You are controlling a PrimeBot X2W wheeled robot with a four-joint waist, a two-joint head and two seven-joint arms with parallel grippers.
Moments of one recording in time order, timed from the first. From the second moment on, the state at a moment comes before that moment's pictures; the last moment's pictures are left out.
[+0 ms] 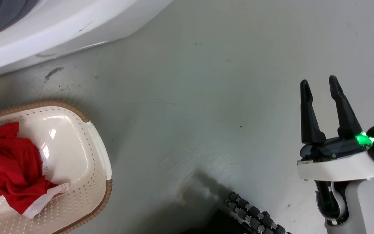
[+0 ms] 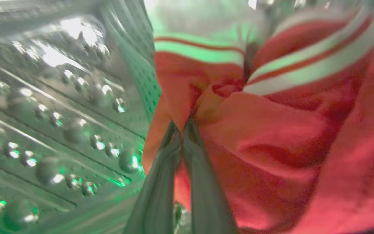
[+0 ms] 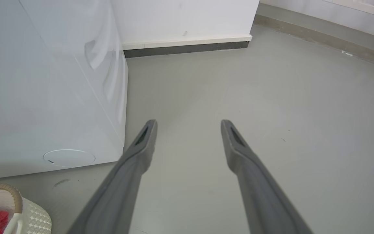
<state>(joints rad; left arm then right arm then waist) -1.63 0.71 -0.64 0.88 -0.53 -0.13 0.65 -0.23 -0.05 0.07 -0.04 0.28 0.13 -0.26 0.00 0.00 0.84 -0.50</state>
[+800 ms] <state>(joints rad) -1.24 0.53 -0.62 0.96 -0.59 -0.10 -0.18 -0.24 -0.05 -0.05 0.00 0.09 0.13 -0.26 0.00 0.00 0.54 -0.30</state>
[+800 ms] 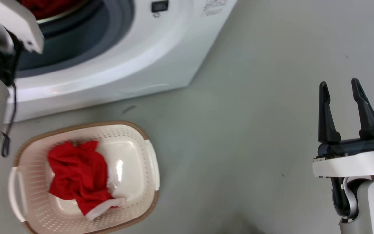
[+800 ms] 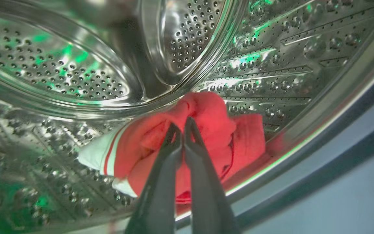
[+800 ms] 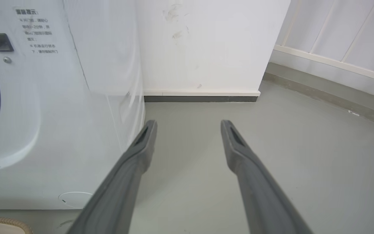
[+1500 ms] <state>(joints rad) -0.66 0.39 -0.35 0.30 -0.43 0.03 -0.26 -0.15 -0.05 -0.08 0.04 0.01 0.13 -0.26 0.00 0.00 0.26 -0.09</state>
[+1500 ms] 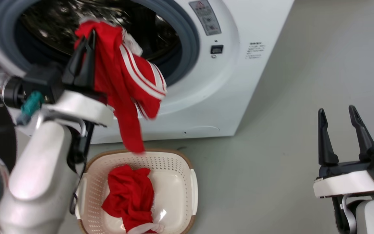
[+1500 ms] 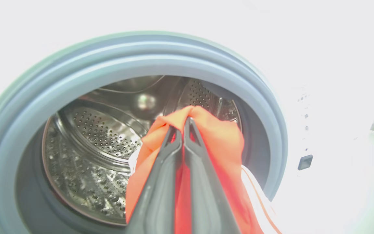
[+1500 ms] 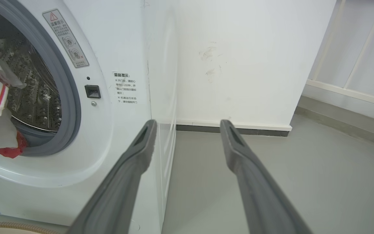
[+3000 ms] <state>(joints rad) -0.58 0.21 -0.54 0.80 -0.25 -0.13 -0.26 -0.28 -0.05 -0.07 -0.04 -0.01 0.13 -0.26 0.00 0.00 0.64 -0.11</state>
